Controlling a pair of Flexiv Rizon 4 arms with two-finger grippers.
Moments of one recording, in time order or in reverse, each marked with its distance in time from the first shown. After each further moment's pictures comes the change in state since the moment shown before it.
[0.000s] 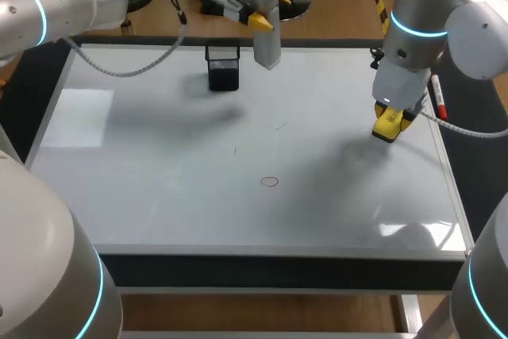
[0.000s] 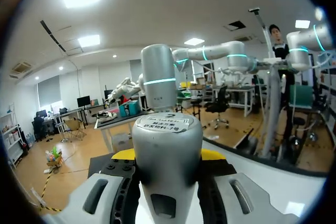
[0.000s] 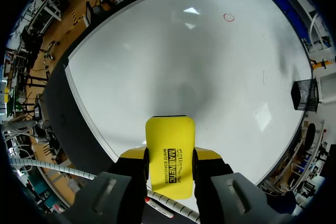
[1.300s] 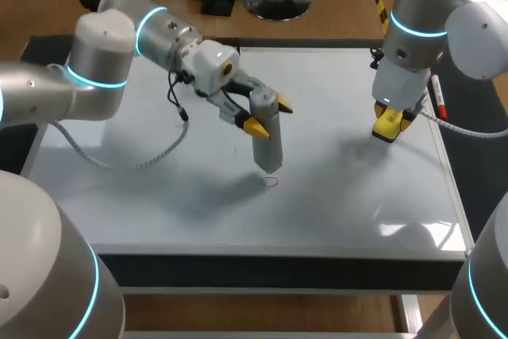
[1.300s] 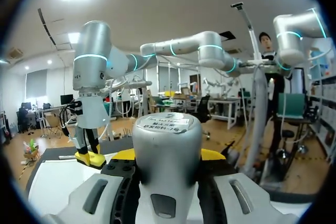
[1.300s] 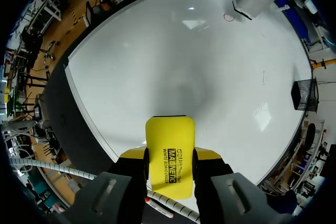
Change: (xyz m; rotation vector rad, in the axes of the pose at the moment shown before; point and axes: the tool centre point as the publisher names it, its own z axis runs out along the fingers) left arm 0.177 0.043 0.106 0.091 0.116 -0.087; right arm 0.000 0.000 0.000 0.000 0.000 0.000
